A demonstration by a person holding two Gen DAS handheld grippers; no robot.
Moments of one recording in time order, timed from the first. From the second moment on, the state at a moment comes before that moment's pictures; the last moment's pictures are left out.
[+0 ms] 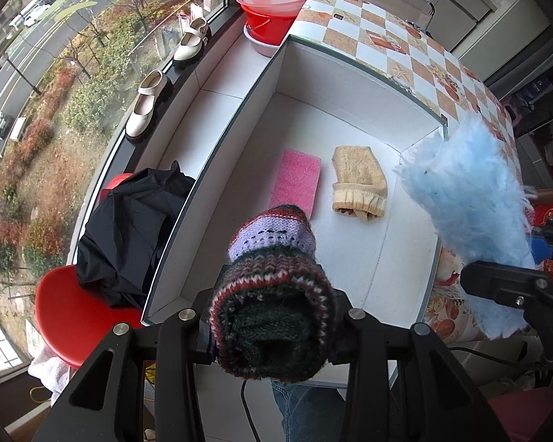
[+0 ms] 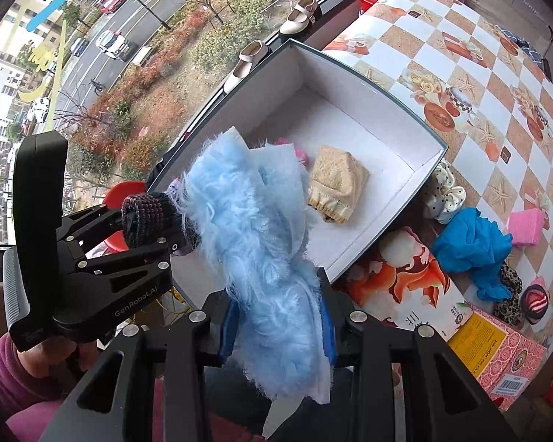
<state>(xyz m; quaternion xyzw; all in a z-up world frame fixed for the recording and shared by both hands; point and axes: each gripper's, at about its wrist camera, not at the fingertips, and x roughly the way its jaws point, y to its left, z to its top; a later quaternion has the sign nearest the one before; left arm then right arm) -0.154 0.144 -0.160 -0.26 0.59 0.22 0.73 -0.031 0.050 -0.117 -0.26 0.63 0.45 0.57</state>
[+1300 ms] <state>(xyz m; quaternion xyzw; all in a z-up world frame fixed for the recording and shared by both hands) -0.144 0.141 -0.167 -0.24 0.61 0.21 0.72 -0.022 0.053 -0.127 -0.24 0.63 0.43 0.60</state>
